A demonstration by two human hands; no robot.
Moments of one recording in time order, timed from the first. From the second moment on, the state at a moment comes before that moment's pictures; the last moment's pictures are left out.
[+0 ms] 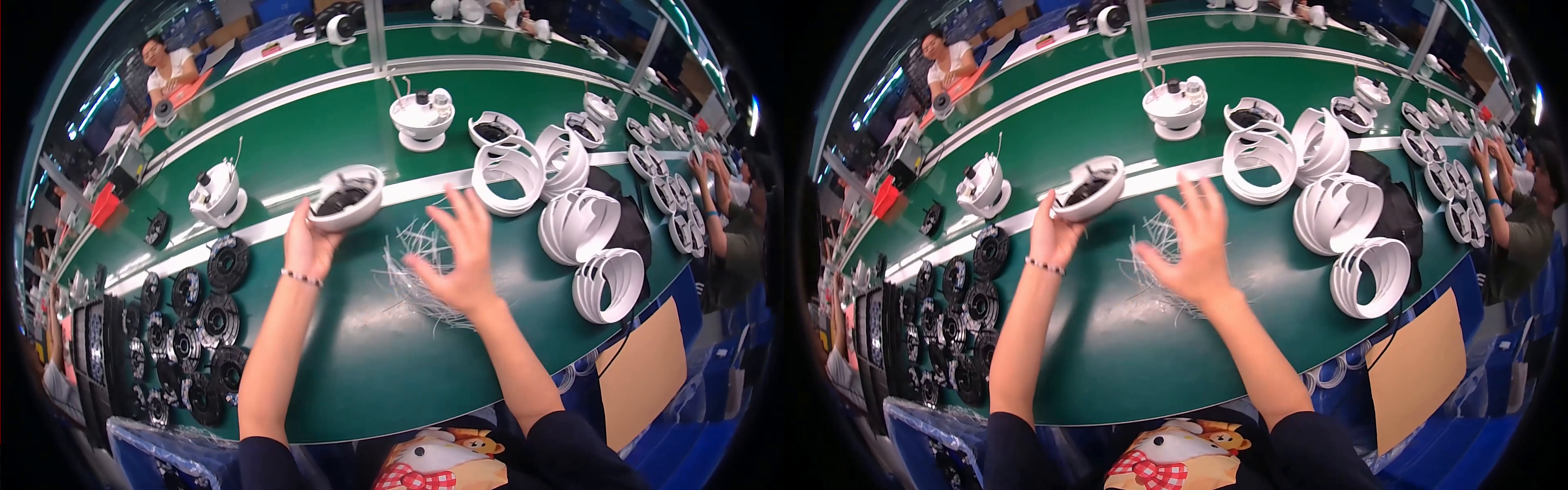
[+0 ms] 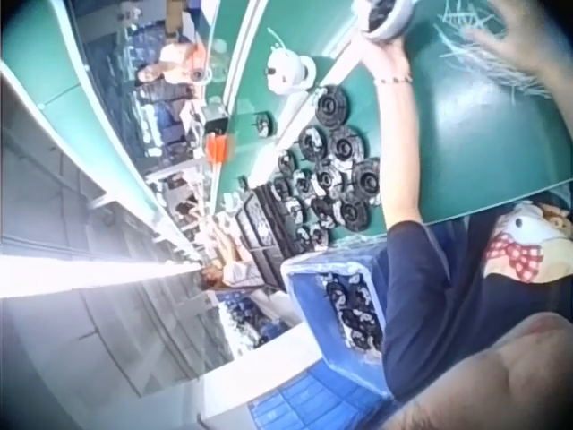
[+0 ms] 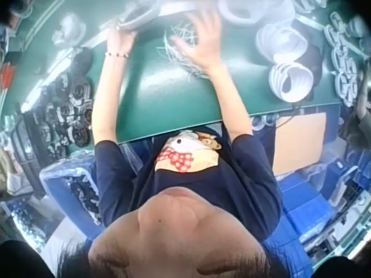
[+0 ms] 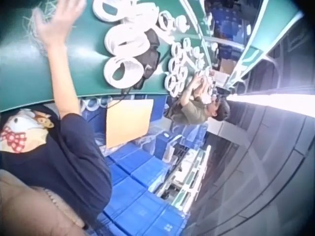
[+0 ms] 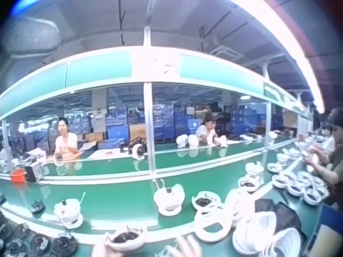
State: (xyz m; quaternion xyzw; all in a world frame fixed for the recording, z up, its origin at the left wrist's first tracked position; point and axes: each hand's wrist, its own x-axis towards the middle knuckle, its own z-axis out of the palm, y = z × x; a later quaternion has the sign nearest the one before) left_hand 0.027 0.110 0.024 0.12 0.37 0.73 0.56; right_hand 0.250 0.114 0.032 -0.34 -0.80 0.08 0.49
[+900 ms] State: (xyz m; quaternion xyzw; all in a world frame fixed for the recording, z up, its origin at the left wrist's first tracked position) left_hand -0.040 0.012 0.010 0.43 0.69 0.58 -0.07; right_hand 0.317 0.212 0.031 -0.57 -0.77 -0.01 0.28
